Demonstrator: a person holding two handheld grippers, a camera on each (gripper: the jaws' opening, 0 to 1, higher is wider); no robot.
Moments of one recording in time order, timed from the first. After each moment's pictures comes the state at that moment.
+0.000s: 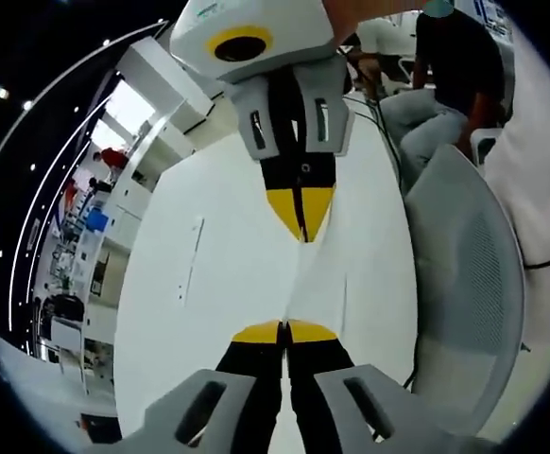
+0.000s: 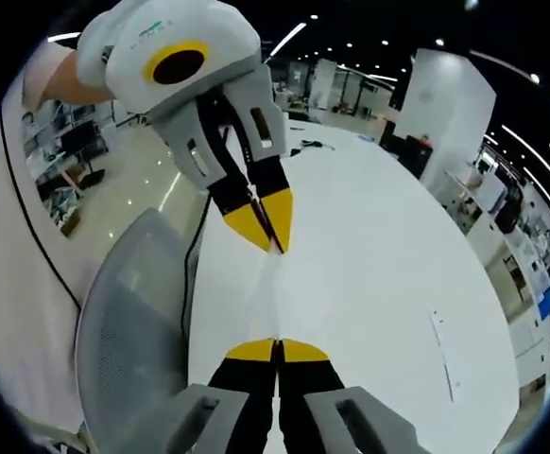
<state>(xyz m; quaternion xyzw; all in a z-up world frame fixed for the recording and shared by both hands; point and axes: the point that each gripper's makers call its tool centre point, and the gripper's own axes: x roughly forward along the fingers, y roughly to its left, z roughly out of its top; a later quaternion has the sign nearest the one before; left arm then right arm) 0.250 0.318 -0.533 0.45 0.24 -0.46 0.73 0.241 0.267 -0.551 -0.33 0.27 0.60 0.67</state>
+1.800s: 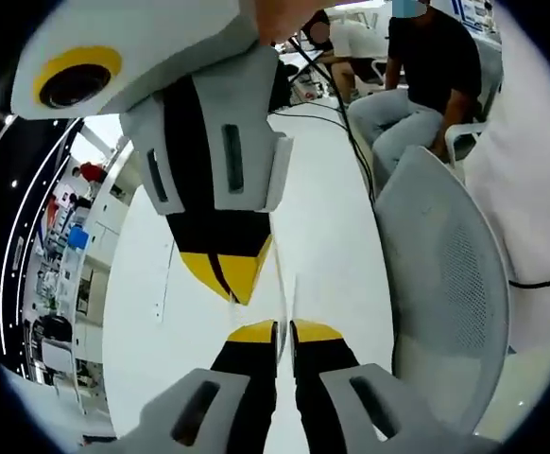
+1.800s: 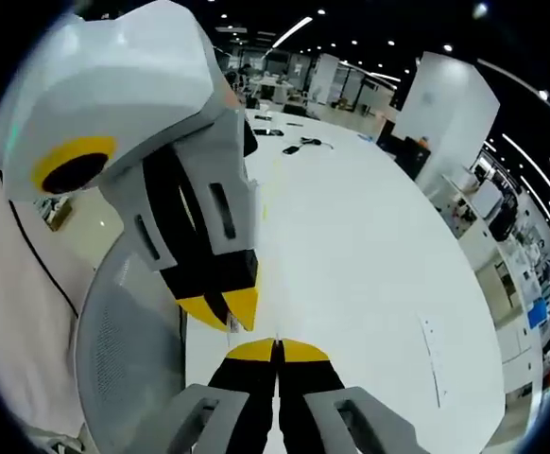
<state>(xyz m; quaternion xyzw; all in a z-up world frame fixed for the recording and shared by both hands) 0.215 0.289 -0.557 0.46 0.24 -0.50 0.69 0.233 0.290 -0.540 -0.36 0.26 0.59 0.68</state>
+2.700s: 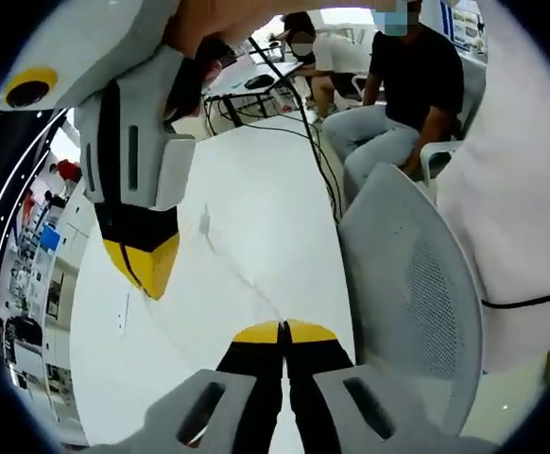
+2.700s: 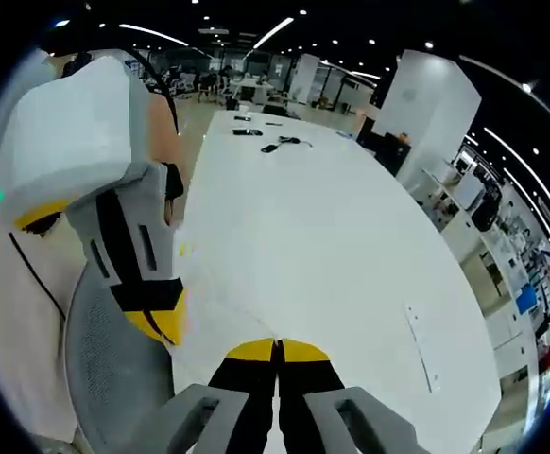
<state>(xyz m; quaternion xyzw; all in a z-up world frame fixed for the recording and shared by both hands) 0.173 0.263 -0.576 0.41 0.26 -0.56 0.67 0.253 0.272 -0.539 -0.35 0.26 0.55 0.71</state>
